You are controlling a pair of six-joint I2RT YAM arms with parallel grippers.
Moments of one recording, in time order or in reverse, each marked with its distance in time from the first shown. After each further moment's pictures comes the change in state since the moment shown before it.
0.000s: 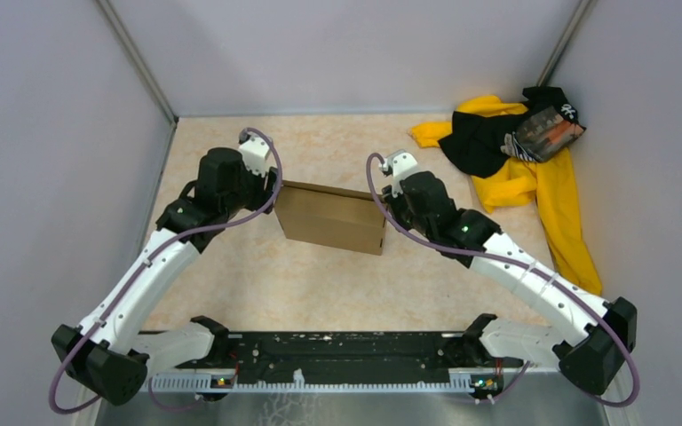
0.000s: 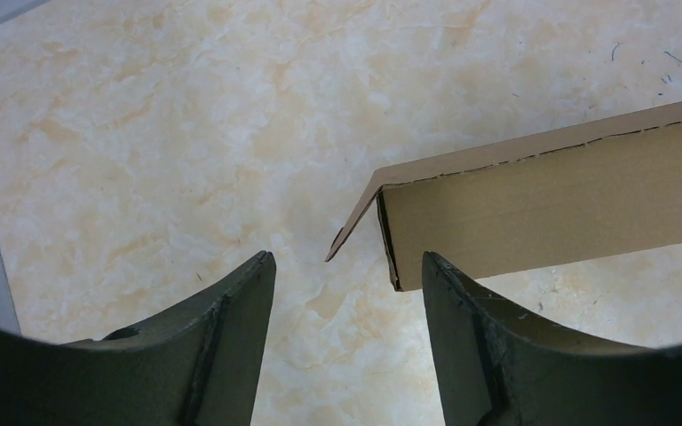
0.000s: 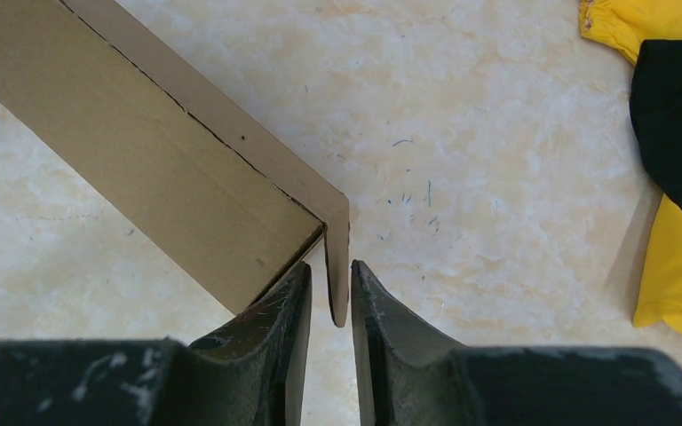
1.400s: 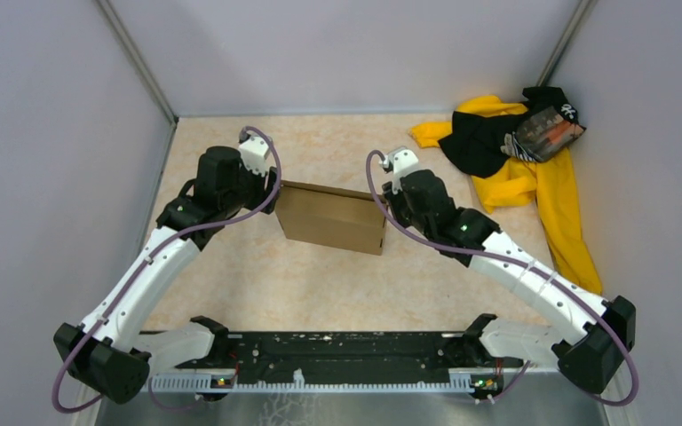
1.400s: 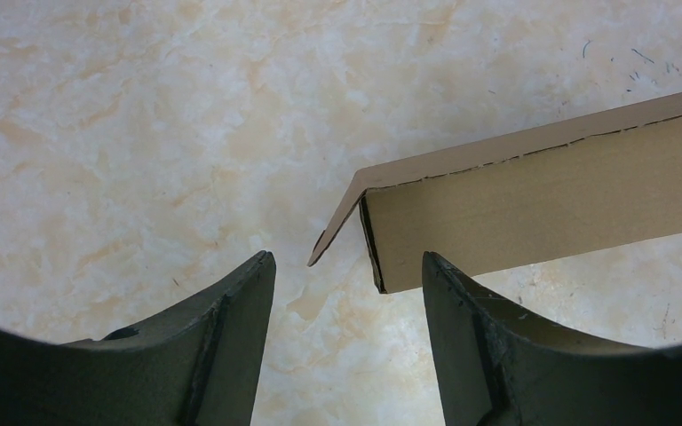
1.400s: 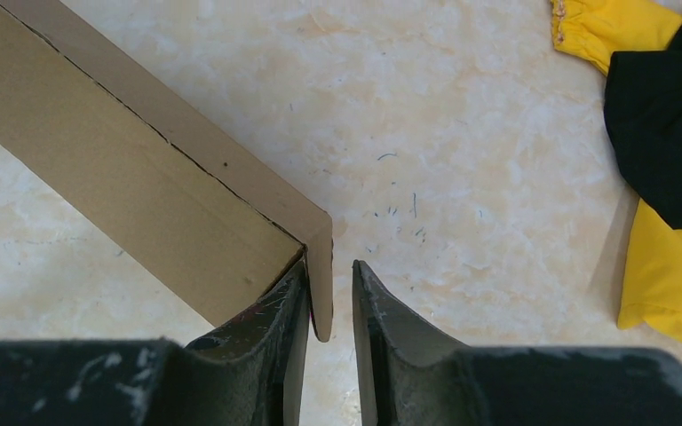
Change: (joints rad) left arm 0.030 0.016 -0.001 0.003 0.093 -0.016; right arm 0.000 0.019 0.008 0.023 0.037 -0.002
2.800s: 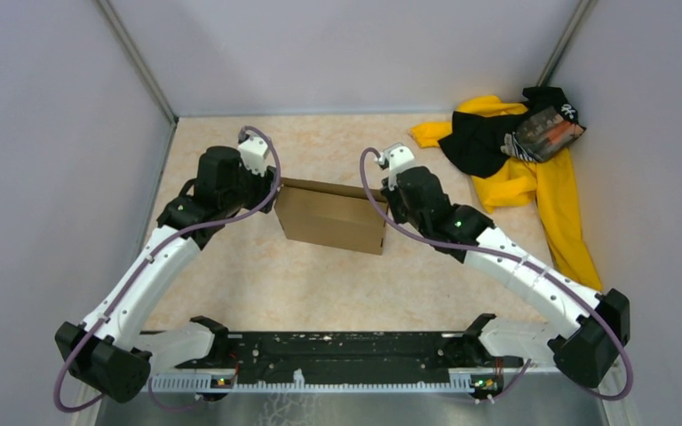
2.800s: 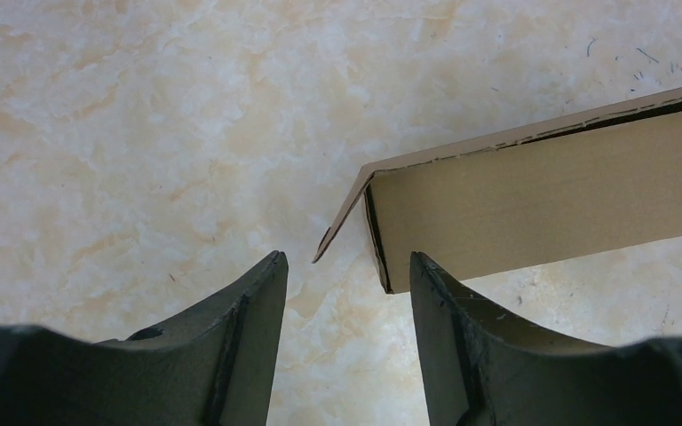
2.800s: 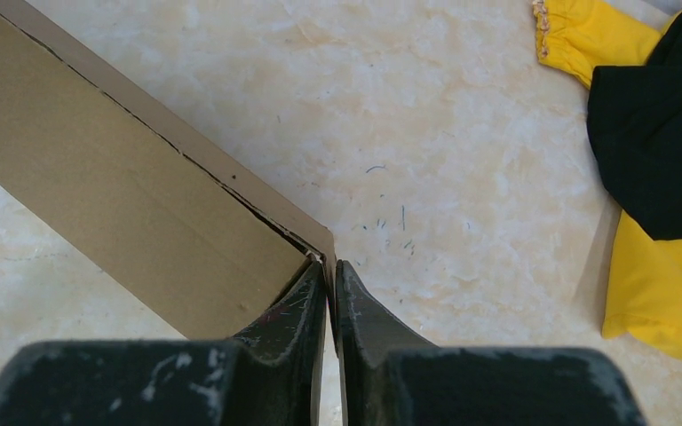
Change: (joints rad) left arm 0.011 0.006 -0.006 0.001 0.006 -0.011; right arm 0.000 0.030 0.011 0.031 0.026 -0.019
